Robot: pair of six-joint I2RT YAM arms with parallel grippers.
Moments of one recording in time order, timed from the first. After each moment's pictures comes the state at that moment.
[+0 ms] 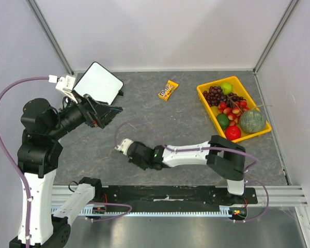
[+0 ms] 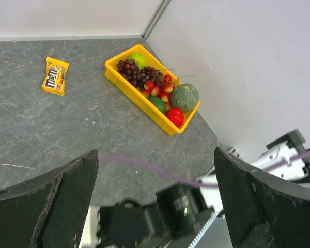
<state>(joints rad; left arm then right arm) -0.15 0.84 1.46 -0.73 0.61 -0.47 1.30 1.92 1.22 -0.21 0.23 0.10</state>
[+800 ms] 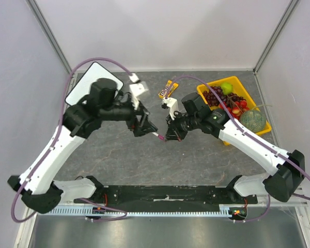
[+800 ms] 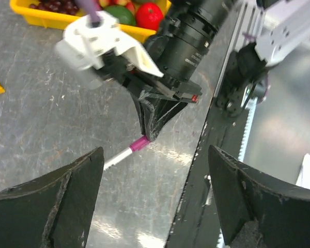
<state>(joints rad) -0.59 1.14 1.50 -0.82 0.62 0.05 0.74 1.35 1.21 -0.62 -0.49 0.03</state>
